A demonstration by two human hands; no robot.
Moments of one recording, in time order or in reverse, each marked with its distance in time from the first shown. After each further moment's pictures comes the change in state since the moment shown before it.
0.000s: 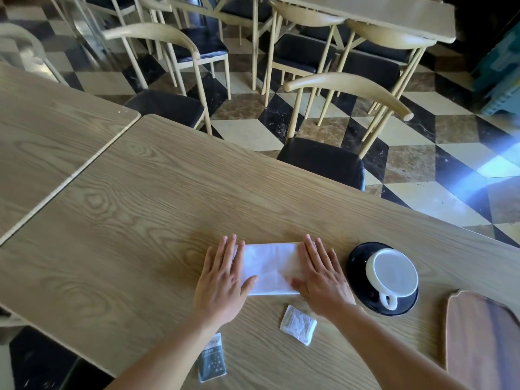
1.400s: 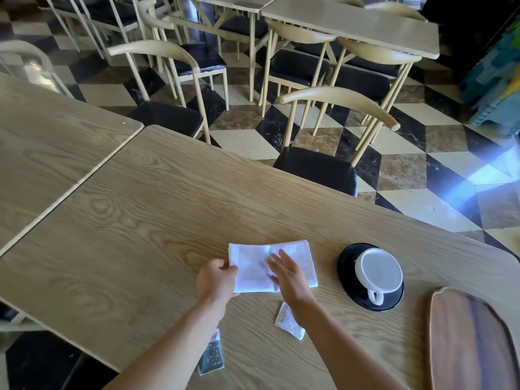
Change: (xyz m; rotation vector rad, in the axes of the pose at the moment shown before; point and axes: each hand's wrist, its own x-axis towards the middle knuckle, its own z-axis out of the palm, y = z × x) left_hand 0.009 0.027 -0.049 -1.109 0.018 -0.906; right_hand -0.007 -0.087 -0.059 1.503 -0.139 0.488
